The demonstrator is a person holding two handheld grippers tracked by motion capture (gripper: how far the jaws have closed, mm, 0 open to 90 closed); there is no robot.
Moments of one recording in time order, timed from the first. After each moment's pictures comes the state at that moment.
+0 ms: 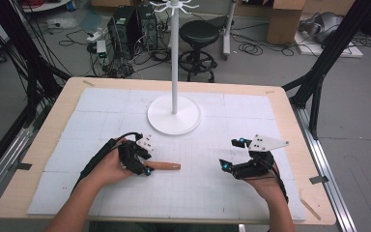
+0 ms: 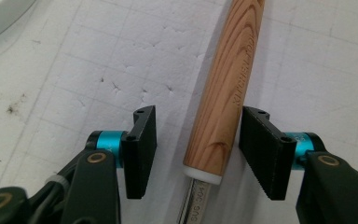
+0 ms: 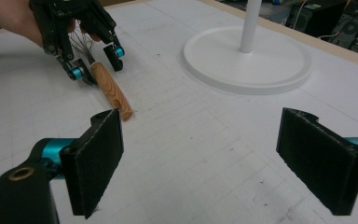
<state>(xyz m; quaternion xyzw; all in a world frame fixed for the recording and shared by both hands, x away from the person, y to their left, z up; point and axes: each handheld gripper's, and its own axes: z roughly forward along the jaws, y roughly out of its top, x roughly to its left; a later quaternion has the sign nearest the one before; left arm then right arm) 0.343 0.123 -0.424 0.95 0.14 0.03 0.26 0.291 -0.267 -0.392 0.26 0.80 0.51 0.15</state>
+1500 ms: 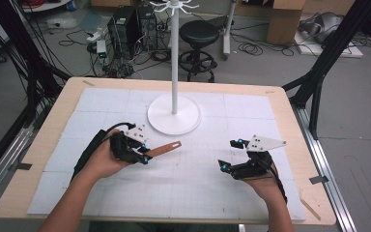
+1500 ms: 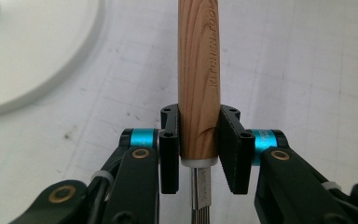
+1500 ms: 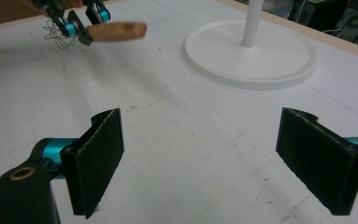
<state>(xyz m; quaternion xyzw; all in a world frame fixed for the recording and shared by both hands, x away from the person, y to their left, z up) 0.340 0.139 -0.374 0.93 0.12 0.05 0.34 0.293 -0.265 -0.396 0.26 0.81 0.51 0.14</state>
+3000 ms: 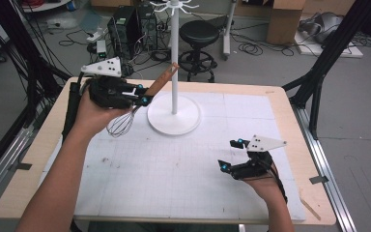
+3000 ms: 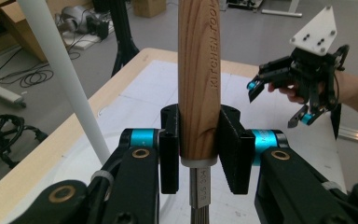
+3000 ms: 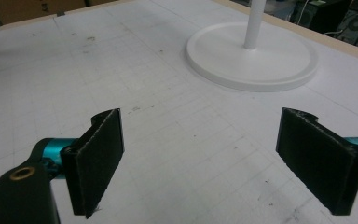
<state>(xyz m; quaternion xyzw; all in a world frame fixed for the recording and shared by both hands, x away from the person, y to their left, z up) 0.377 0.161 -0.232 0.82 0.14 0.10 0.55 0.292 -0.264 -0.395 0.26 0.81 0.51 0.14</state>
